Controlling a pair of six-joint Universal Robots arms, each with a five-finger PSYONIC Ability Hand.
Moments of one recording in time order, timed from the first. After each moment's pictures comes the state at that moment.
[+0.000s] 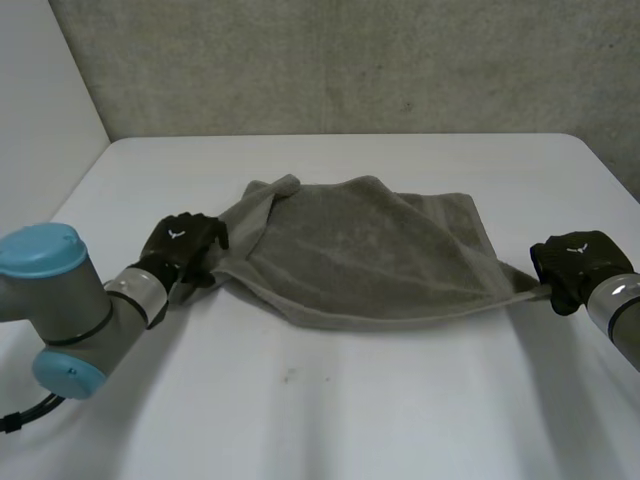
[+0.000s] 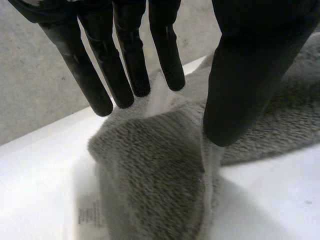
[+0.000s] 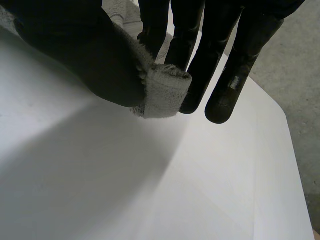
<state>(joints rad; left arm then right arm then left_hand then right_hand) 4.49 -2.18 -1.63 3.62 -1.26 3.30 1.65 -1.27 1.75 -0.06 1.45 2.59 0.66 0.67 0.66 0.67 0.49 0.96 1.18 1.19 1.20 0.98</state>
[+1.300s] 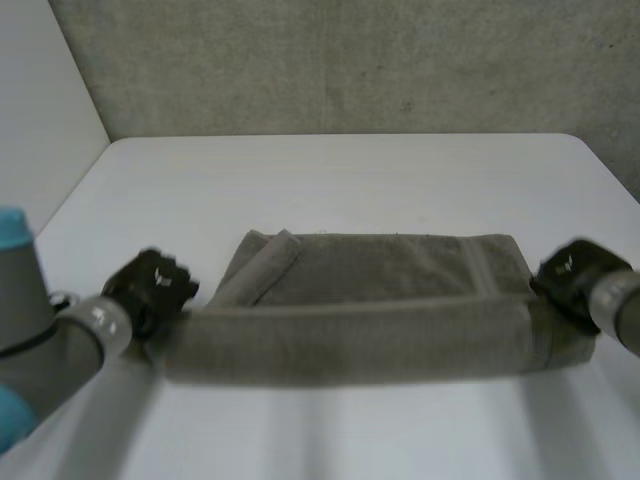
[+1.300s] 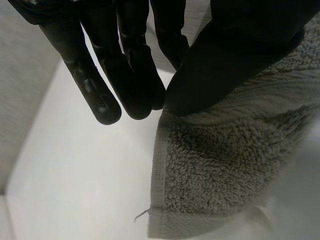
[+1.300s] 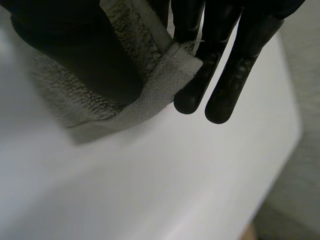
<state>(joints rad) 4.49 -1.85 -1.80 3.14 -1.37 4.09 1.73 -1.30 1.63 0.29 1.55 2.09 1.20 1.22 1.22 1.22 1.04 0.96 1.18 1.19 1.20 0.98</state>
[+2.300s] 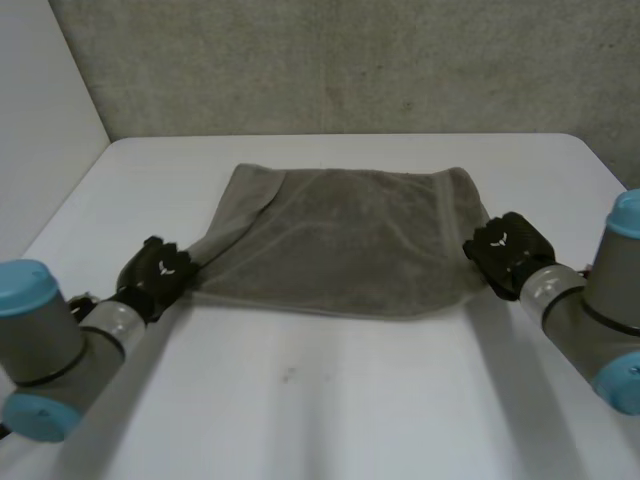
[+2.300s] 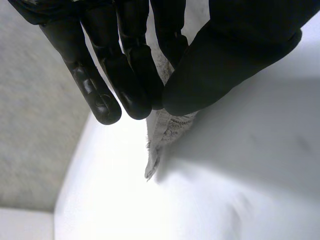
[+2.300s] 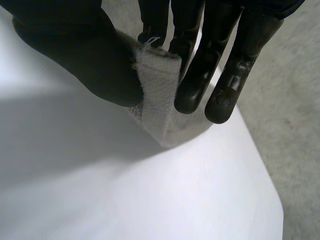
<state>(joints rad) 4.58 -2.11 -1.86 3.72 -1.24 4.09 1.82 -1.13 1.64 -0.16 1.41 2.28 1.20 1.22 1.22 1.22 1.04 0.96 1.18 1.19 1.20 0.98</state>
